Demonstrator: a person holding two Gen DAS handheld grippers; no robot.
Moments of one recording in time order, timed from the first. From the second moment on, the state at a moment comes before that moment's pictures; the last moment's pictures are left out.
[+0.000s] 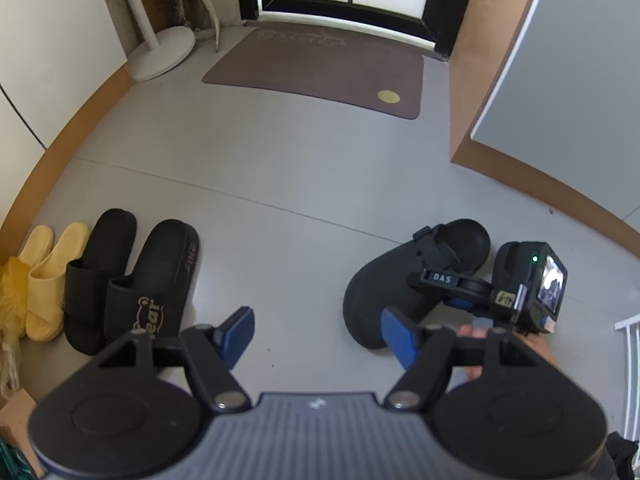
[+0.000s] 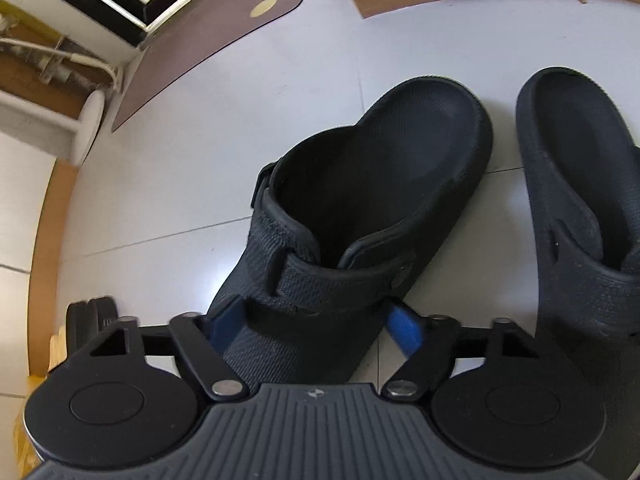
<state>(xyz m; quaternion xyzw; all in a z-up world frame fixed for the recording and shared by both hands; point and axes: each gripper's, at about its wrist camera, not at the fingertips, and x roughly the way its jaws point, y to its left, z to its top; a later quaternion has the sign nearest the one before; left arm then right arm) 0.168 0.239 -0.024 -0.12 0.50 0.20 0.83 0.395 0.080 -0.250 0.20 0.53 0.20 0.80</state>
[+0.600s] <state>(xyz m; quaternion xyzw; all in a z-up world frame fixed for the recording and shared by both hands) 0.159 0.242 -0.010 -0.13 0.48 0.20 0.84 0.385 0.077 -0.219 0.03 0.53 0.24 0.81</state>
